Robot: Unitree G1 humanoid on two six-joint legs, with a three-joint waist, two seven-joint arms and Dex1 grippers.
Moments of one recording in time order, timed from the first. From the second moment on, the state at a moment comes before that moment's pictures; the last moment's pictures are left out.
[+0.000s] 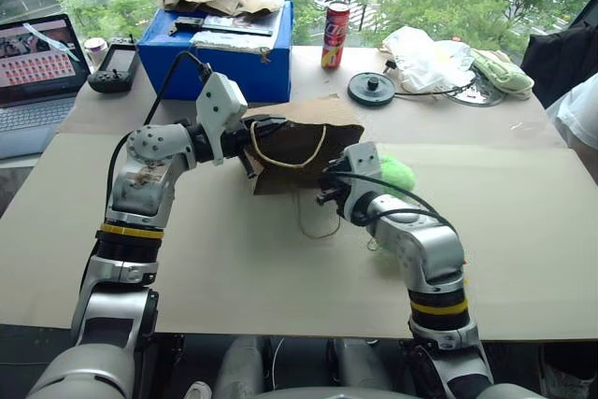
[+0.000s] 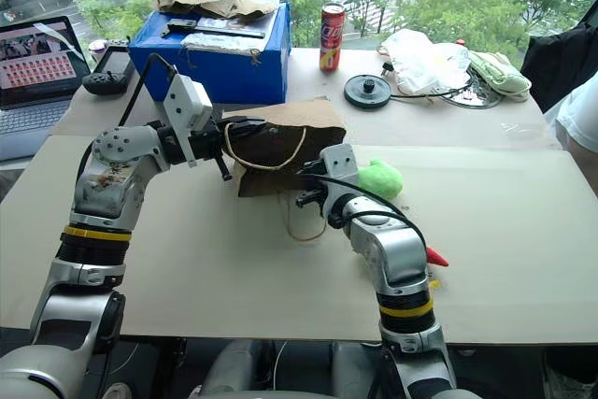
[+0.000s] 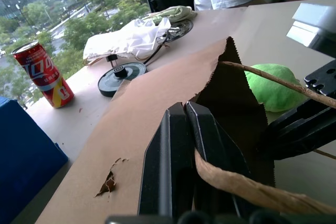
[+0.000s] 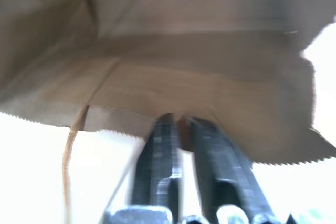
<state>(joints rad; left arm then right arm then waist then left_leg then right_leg) -0.73 0.50 -0.04 0.15 -0.24 0.22 -0.95 -0.45 -0.11 -0.01 -0.39 0.25 1.10 0.23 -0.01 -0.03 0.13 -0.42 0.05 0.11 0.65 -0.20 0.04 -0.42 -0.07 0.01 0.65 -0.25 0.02</state>
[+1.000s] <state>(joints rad) -0.74 0.49 -0.05 0.19 -0.22 0.19 -0.93 -0.42 -0.32 0.00 -0.25 0.12 1.07 0.13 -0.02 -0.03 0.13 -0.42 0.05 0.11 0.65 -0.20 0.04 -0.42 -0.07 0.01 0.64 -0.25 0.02</state>
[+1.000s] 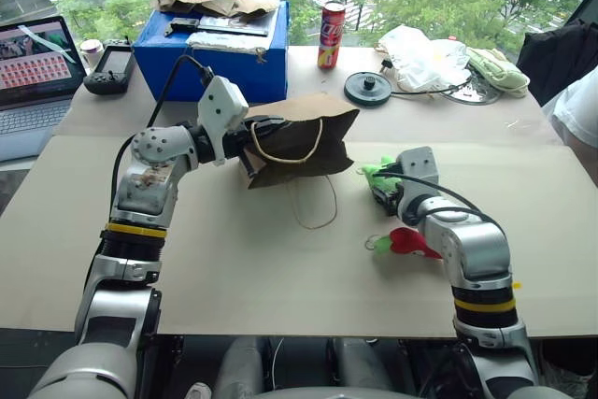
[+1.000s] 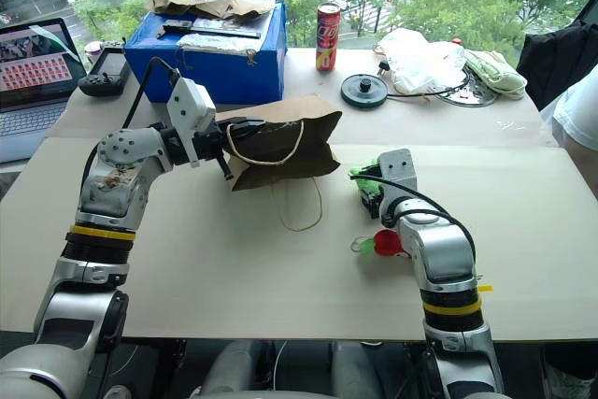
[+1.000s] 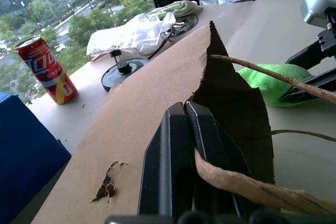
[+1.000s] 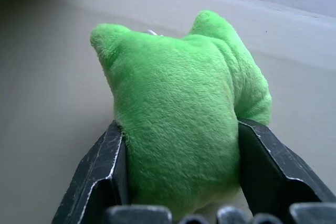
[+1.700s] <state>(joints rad) -0.76 0.49 -0.04 0.21 -0.23 0.20 -0.92 -0.41 -0.43 0.03 -0.38 0.15 1.03 0.30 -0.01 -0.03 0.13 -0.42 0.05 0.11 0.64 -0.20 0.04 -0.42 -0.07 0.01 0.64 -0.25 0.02</state>
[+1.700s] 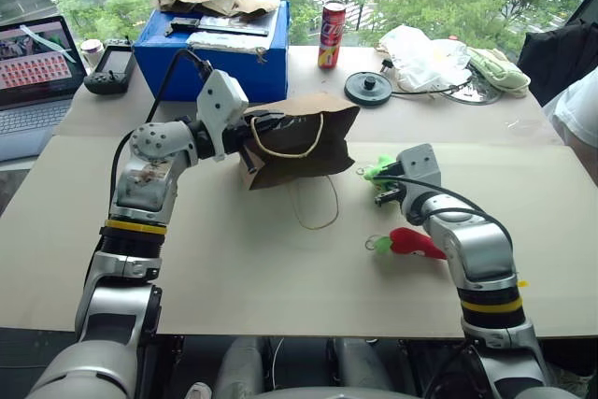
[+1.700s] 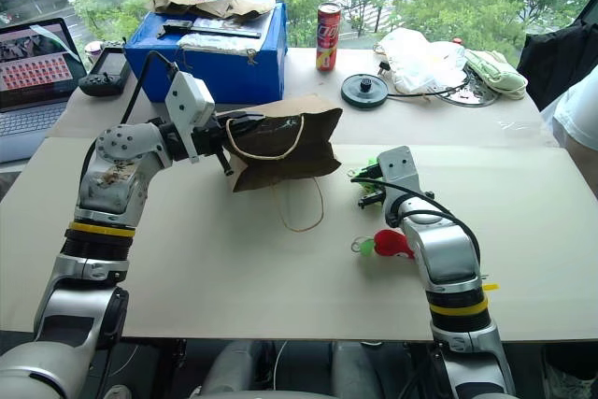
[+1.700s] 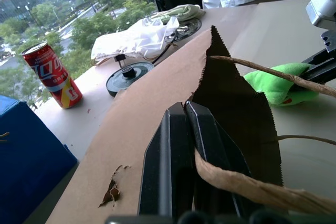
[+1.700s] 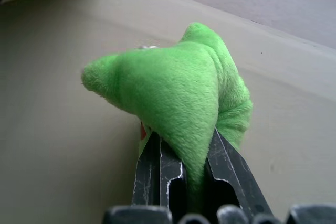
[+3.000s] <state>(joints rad) -0.78 0.47 -0.04 0.19 -0.24 0.22 -0.96 -0.94 -0.32 0.36 -0.01 0.08 1.01 0.39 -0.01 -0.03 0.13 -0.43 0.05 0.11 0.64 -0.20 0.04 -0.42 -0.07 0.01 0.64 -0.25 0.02</state>
